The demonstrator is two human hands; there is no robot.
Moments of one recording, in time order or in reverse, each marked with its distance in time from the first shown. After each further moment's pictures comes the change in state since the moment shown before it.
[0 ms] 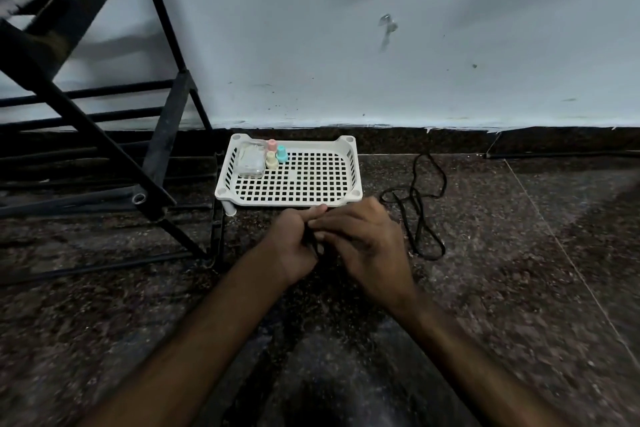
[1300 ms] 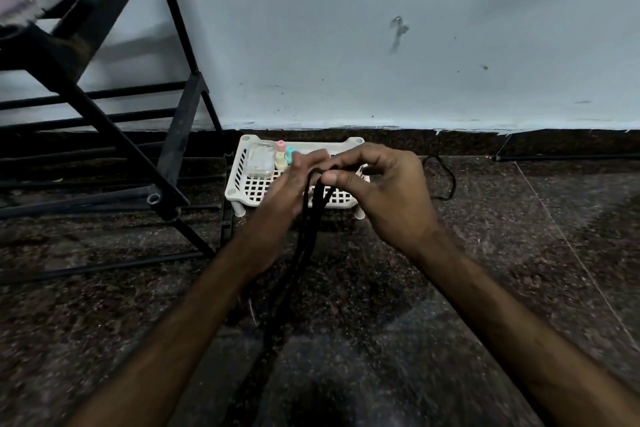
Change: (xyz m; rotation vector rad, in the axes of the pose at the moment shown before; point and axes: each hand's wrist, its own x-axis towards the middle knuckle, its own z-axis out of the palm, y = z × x) left_hand -0.019 0.032 -0.021 0.742 -0.202 0.620; right_hand 0.072 -0.035 -0.027 0.344 -0.032 0.339
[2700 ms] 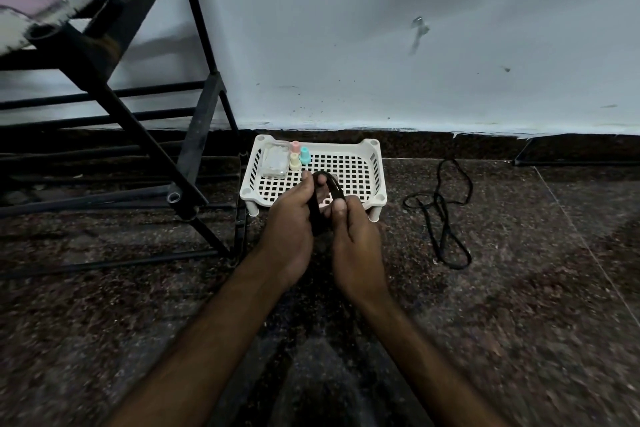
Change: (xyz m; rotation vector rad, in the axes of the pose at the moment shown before) left_hand 0.003 -0.012 0.004 -0.453 0.278 -0.260; right_hand -0.045 0.051 0.080 -0.010 0.182 0.168
